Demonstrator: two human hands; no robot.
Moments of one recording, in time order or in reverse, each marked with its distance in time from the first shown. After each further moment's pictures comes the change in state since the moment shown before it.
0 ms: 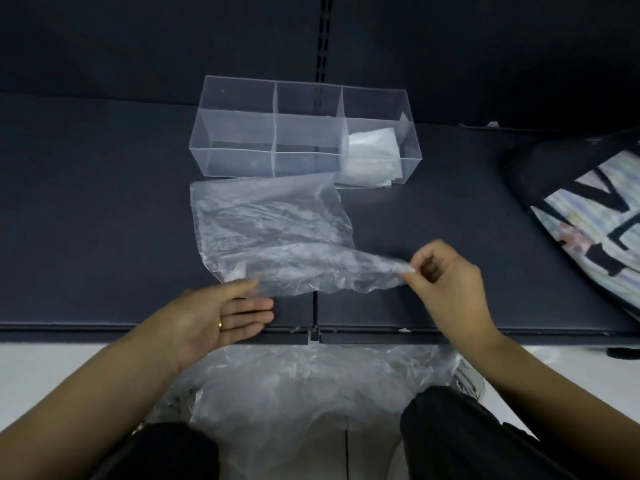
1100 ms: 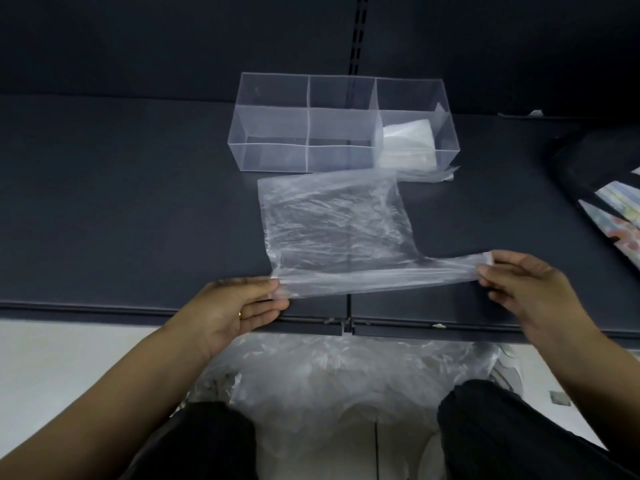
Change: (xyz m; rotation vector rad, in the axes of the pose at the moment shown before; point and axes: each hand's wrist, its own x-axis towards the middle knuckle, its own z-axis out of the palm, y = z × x) left_hand 0.000 -0.005 -0.018 -0.043 0.088 0.091; right_hand 0.005 0.013 -0.033 0.571 0.033 0.681
